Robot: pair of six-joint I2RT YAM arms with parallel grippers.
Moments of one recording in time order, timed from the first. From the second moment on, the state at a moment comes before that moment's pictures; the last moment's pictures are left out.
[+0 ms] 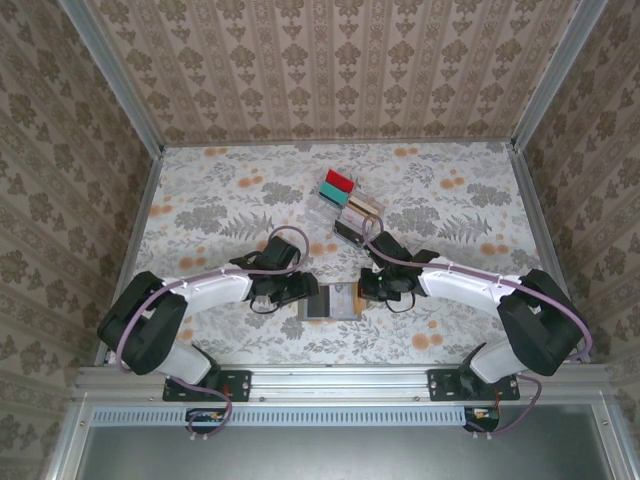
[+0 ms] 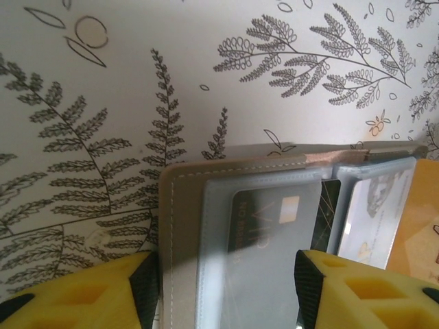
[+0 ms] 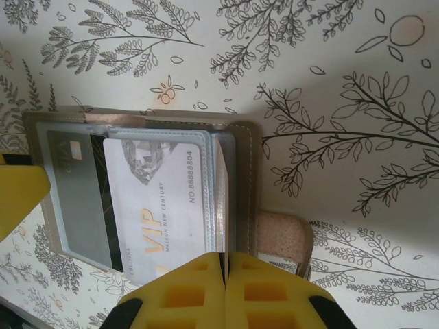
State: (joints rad) left arm -0.72 1.47 0.67 -0.29 0.27 -0.85; right arm 0.67 1.47 0.78 -0.42 -0.20 0.80
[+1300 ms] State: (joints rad) left arm -0.74 1.52 0.69 -0.18 0.33 -0.88; right arm 0.67 1.42 0.84 -0.42 -0.26 0.81
